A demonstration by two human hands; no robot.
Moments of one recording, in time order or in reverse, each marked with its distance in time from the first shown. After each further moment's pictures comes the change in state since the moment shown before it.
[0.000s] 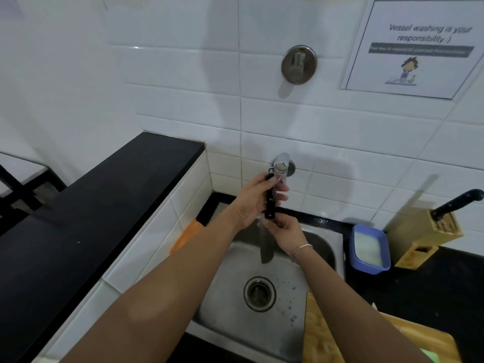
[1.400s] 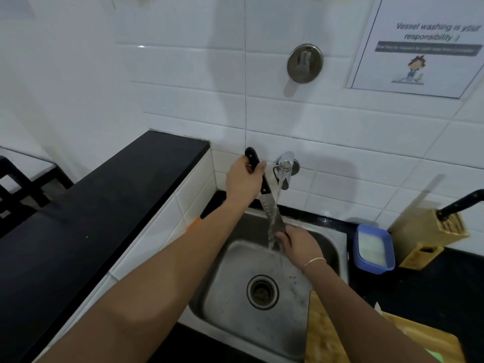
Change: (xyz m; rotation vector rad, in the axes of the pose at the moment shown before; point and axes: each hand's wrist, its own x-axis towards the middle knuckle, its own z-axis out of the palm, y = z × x) left_hand 0.014 0.026 -0.008 0.575 0.587 0.179; right_hand -0.008 0.041 -0.029 -0.908 -0.034 -0.175
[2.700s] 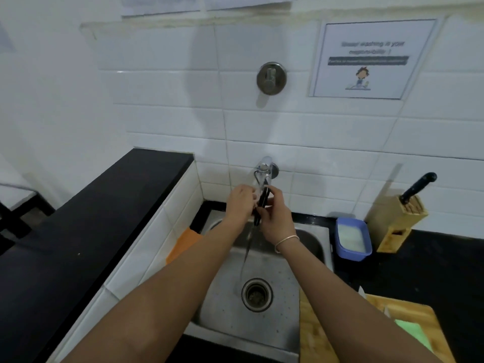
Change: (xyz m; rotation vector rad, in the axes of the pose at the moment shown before) left_hand -0.053 0.000 0.020 0.008 -0.155 -0.202; right_hand -0.004 -0.081 -0.048 0.589 0.362 0.034
